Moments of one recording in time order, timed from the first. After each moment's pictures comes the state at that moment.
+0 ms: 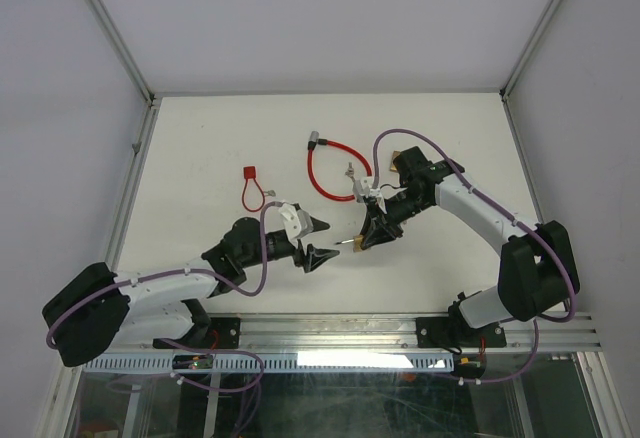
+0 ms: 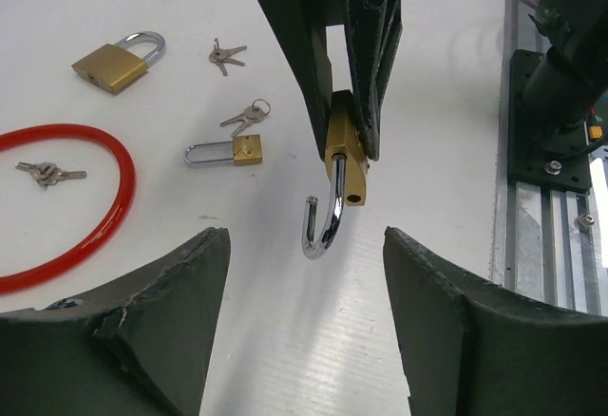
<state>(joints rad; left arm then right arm) -0.90 1.11 0.33 0.70 0.34 0.01 0.46 1.45 1.04 -0.99 -1.07 -1.15</state>
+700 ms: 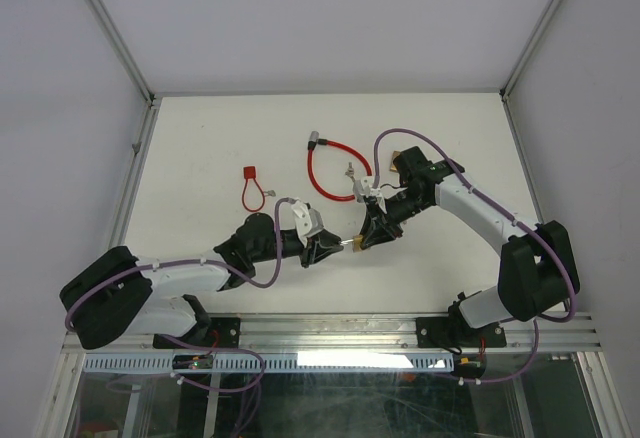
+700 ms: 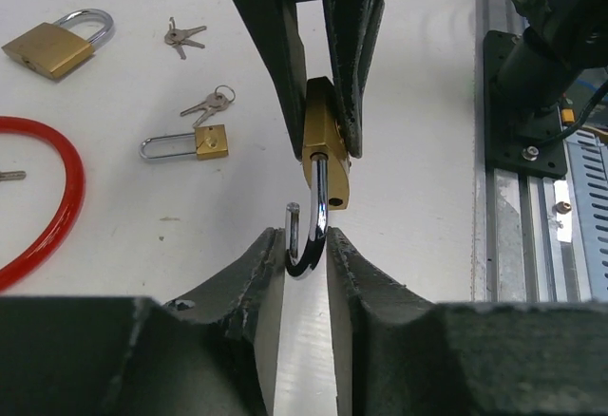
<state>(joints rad) -0.90 1.25 0.37 0.77 0.41 -0.01 0.46 1.45 1.04 -0.99 -1.08 -1.15</state>
